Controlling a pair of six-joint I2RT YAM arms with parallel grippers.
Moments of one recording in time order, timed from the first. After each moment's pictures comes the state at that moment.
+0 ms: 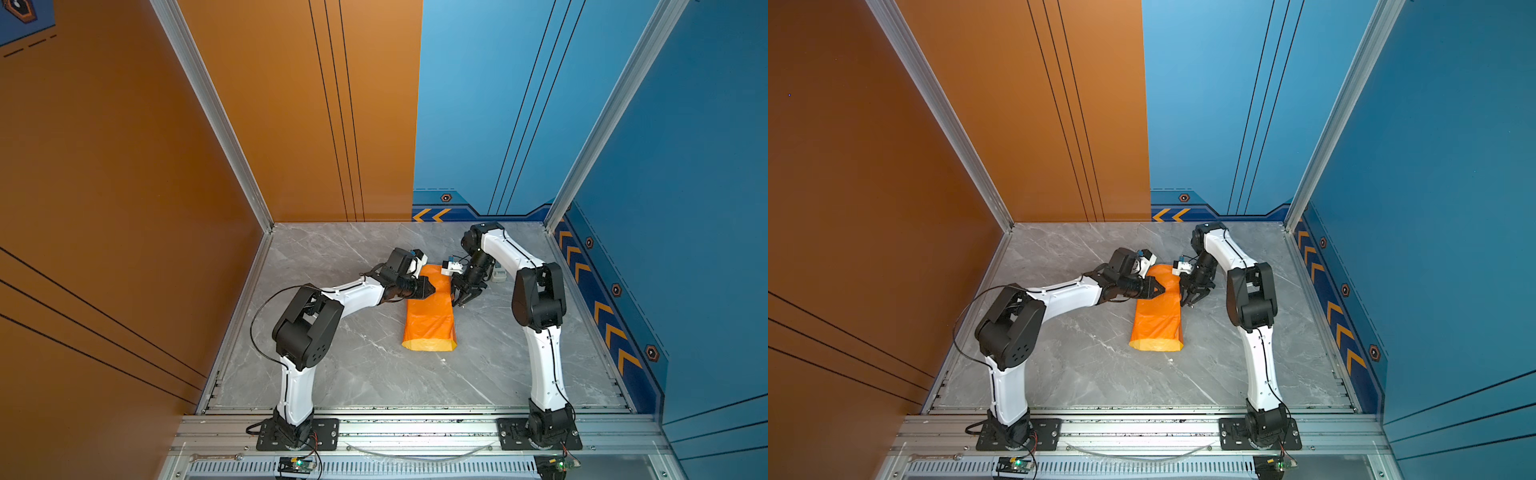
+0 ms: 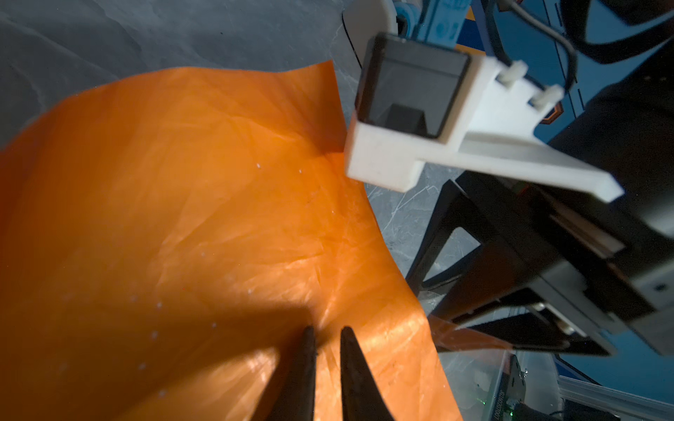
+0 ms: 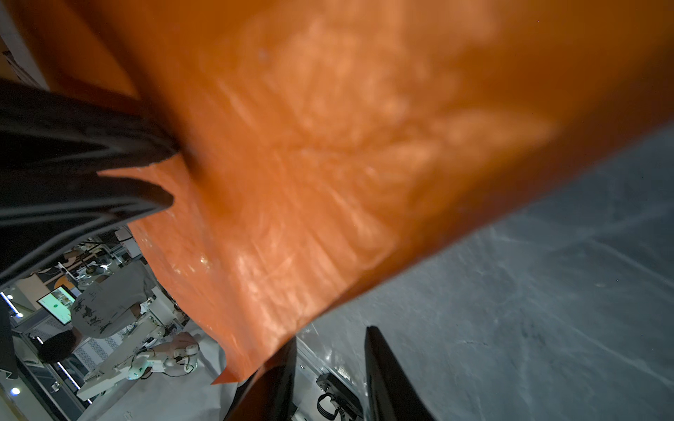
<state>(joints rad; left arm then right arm) -0.61 1.97 1.30 -0.07 0.46 -0.52 0.25 2.31 2.01 -1.62 -0.50 -0.31</state>
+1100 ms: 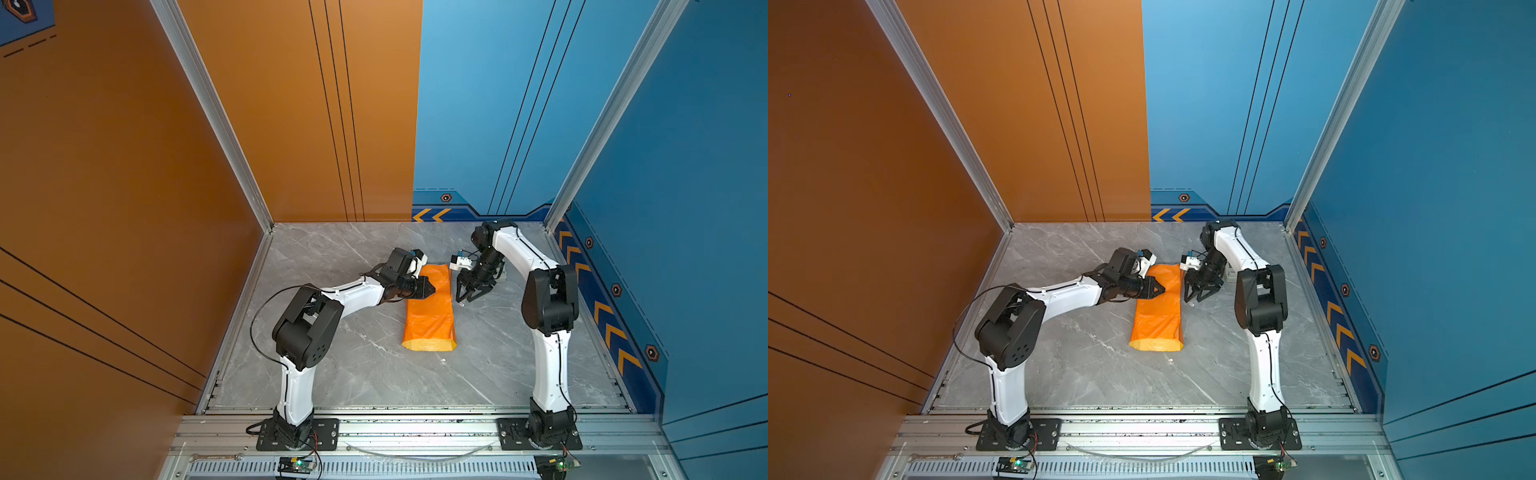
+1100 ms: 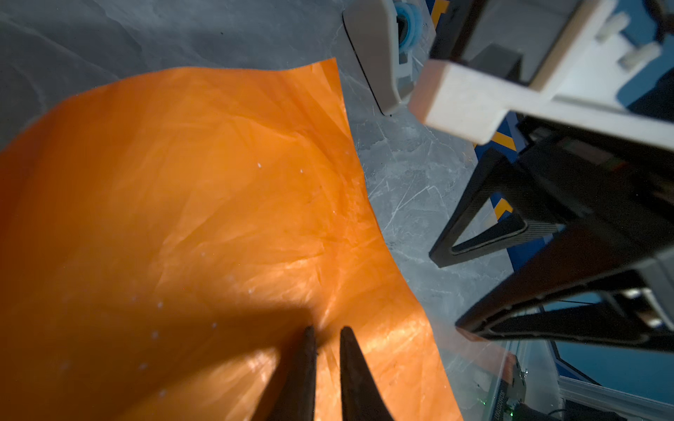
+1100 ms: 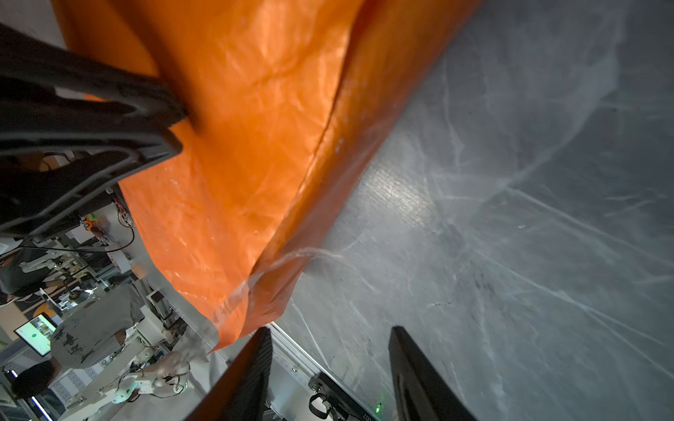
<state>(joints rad) -0.61 1.97 1.30 -0.07 0.46 -0.52 0.19 2.20 1.94 -1.58 -0.48 -0.31</state>
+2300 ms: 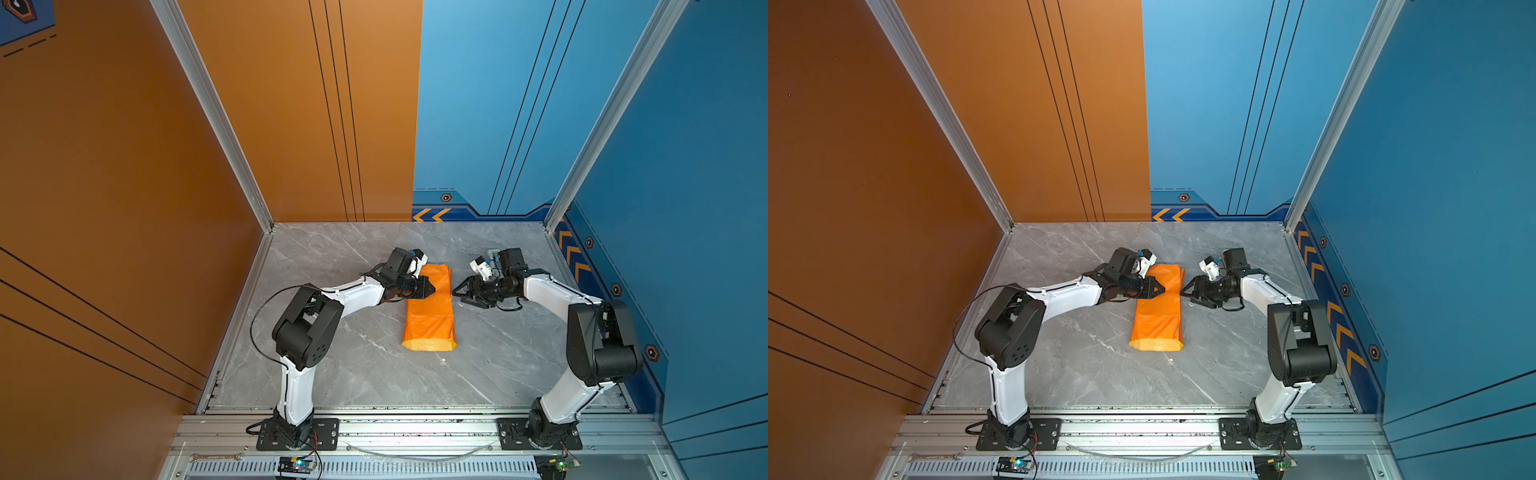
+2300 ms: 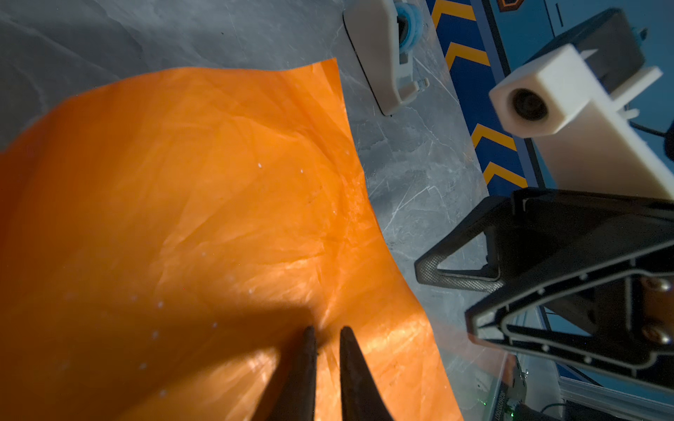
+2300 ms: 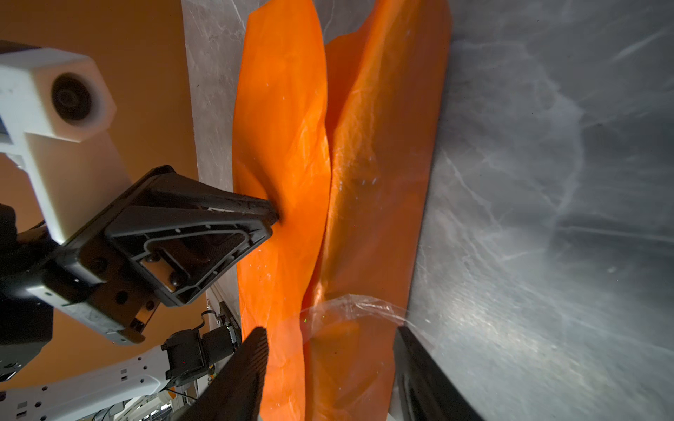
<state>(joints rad) -0.61 1.97 1.30 -0.07 0.46 -0.52 0.12 1.71 1.06 -0.46 -0.83 0.36</state>
